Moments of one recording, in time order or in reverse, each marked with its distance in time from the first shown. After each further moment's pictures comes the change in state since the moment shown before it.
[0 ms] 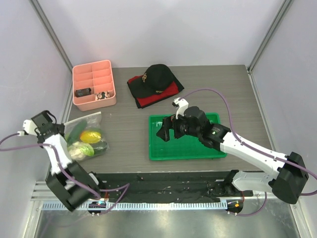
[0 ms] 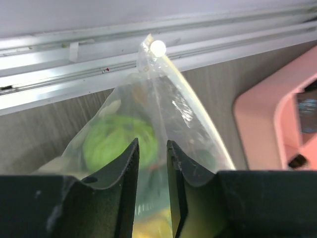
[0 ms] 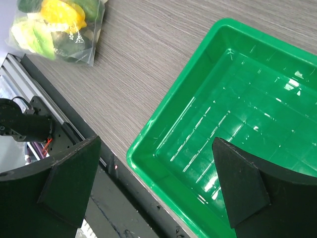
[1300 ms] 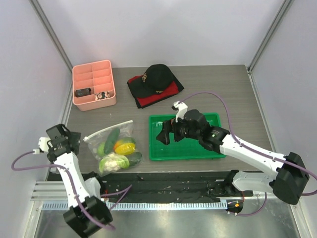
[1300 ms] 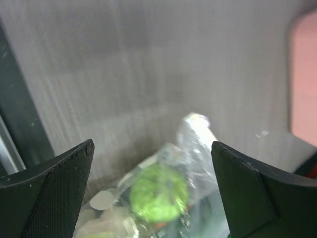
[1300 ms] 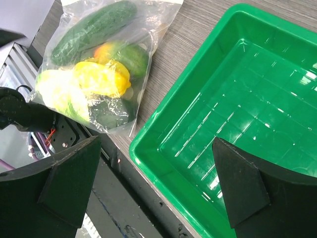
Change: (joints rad) left arm -0.145 -0.337 -0.095 -0.442 -0.031 -0.145; right arm 0.006 -0.014 -0.067 0.055 -0.041 0.007
